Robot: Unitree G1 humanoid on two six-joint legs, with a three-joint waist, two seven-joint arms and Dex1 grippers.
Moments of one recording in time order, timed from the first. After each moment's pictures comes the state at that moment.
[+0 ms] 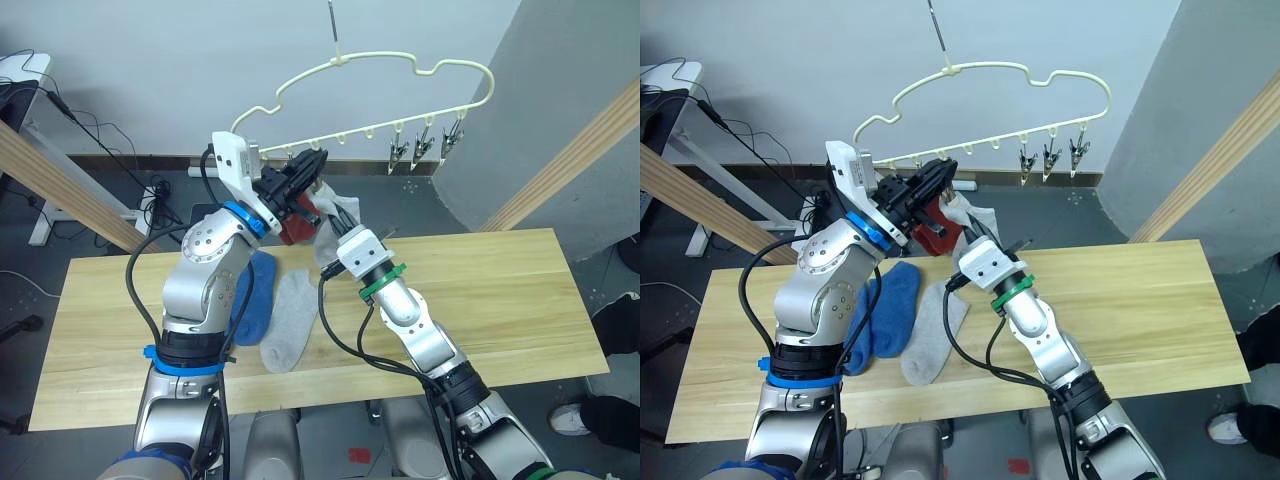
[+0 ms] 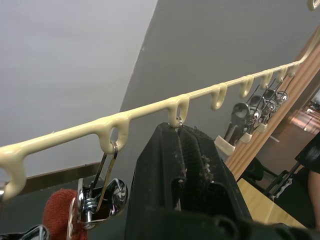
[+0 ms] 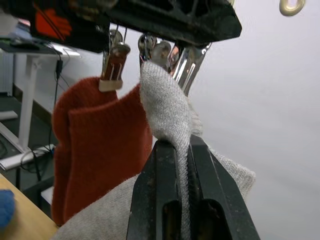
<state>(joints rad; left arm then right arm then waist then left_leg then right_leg) -0.61 0.29 0.05 -0.12 -0.42 0.35 -0.52 -0.46 -0.03 0.37 0.16 -0.30 -0.26 0.01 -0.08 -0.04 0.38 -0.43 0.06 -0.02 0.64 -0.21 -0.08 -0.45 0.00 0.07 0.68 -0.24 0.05</state>
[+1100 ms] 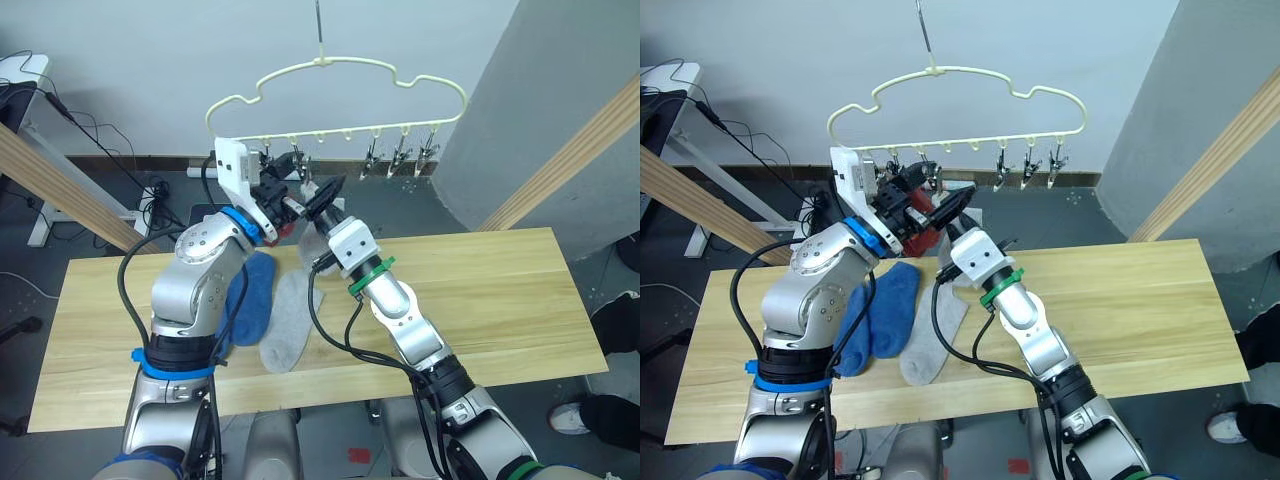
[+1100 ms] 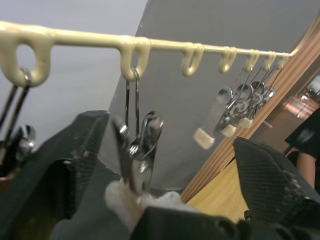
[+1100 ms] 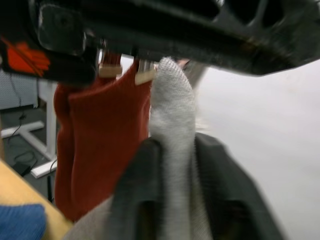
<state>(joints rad) -0.58 0.35 0.05 -0.16 -0.45 0.46 -0.53 -0.50 0.04 0.35 0.24 -0.26 -0.21 0.12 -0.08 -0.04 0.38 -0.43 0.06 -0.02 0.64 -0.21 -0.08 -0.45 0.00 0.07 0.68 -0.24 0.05</state>
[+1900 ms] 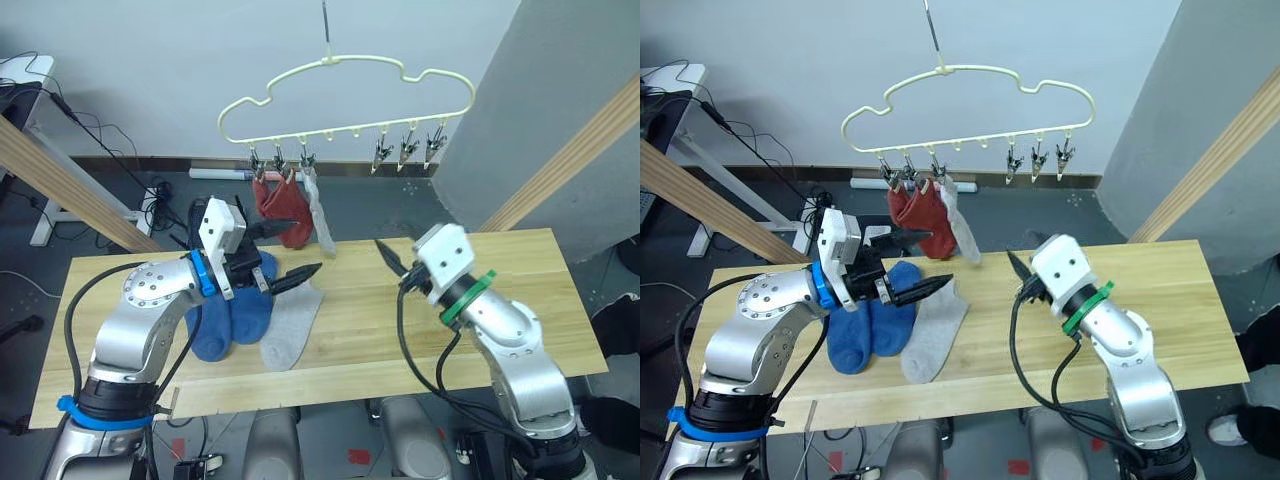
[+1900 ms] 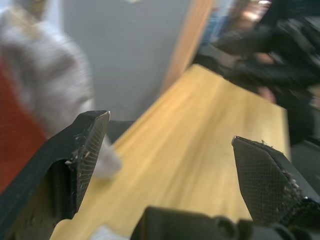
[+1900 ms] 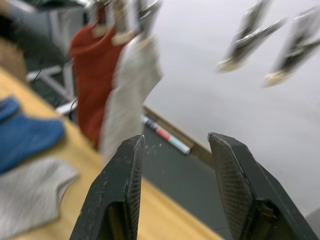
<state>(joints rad) -0.32 0.62 0.04 -0.24 -0.46 0.31 -0.95 -0.25 -0.23 0.11 -0.68 -0.05 0.58 0.43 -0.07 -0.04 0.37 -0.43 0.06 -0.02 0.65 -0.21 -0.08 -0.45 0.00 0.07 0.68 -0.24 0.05</state>
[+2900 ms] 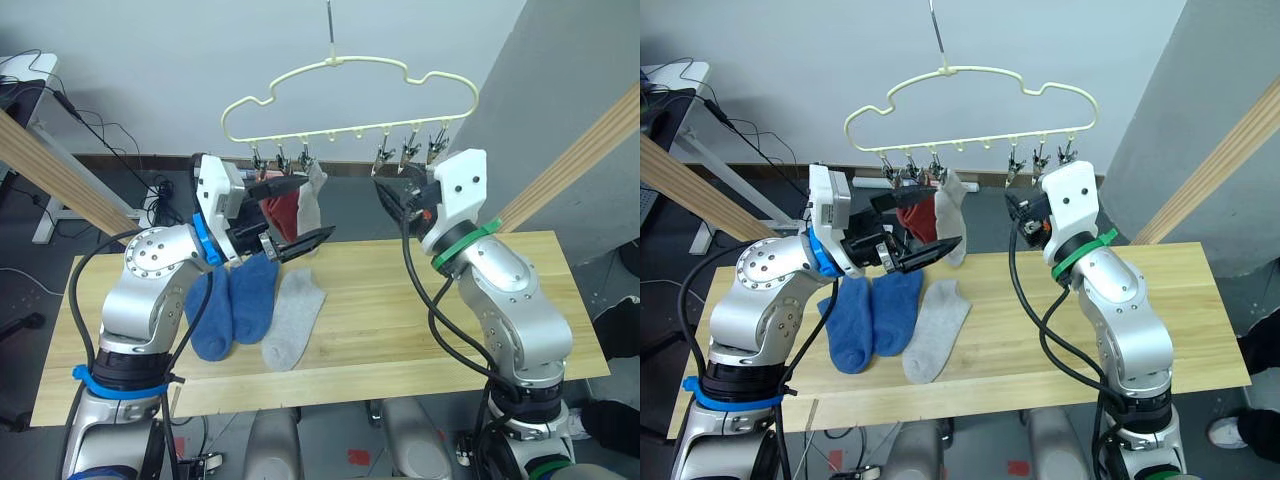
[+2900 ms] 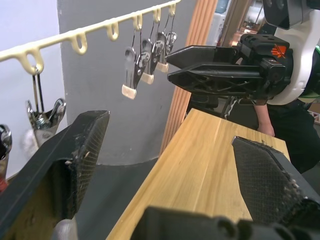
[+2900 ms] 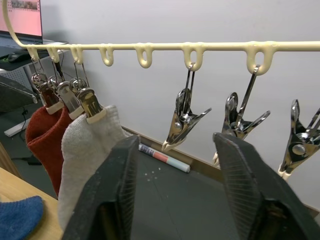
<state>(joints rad) -0.49 0.56 0.04 -0.22 -0.46 0.28 -0.91 -0.50 -0.14 0.06 -0.59 0.08 0.79 0.27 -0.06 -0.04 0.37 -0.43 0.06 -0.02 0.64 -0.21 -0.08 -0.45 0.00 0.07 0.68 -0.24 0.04</state>
